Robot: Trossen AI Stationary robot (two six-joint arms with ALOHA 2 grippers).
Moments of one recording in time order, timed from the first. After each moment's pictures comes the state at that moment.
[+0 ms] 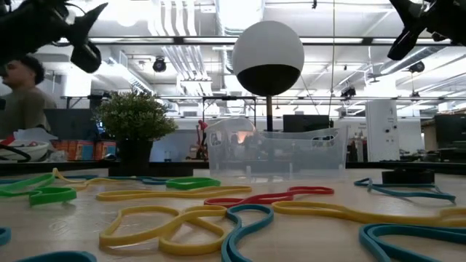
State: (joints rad) left arm 0.01 0.12 0.01 0.57 0.03 -0.57; right arm 0.01 0.00 0.01 0.61 0.11 0.50
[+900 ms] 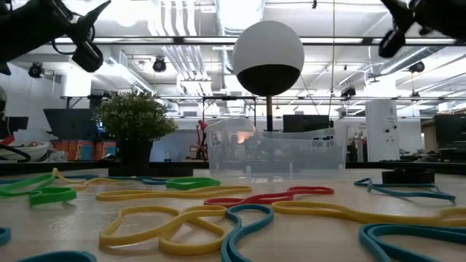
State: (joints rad) left arm 0.01 0.21 0.00 0.67 -0.01 -0.70; right arm 0.01 0.26 0.11 0.63 0.03 0.66
